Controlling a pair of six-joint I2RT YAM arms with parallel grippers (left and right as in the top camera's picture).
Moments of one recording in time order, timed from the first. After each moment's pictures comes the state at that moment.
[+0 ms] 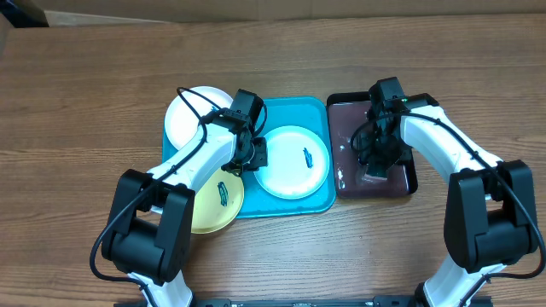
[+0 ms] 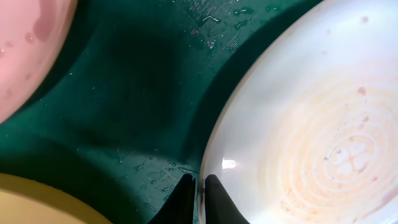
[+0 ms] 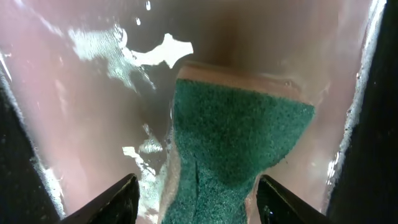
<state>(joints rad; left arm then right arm) -0.37 1.88 1.21 -0.73 0.08 -0.45 0.21 1.88 1.27 -0.93 -0.01 0.20</state>
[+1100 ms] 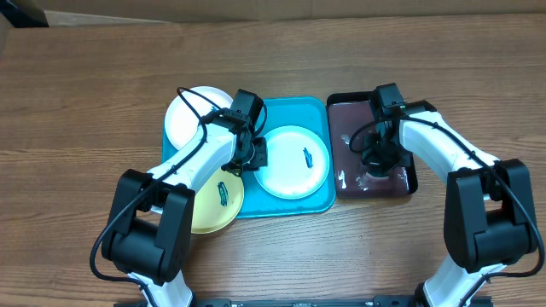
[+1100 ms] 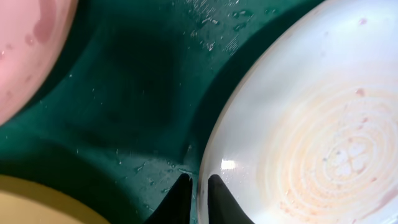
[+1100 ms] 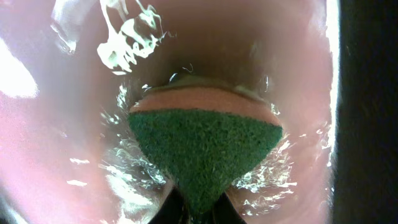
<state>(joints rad) -0.37 1.88 1.21 -0.73 0.08 -0.45 0.21 1.88 1.22 -0.89 0.05 0.38</state>
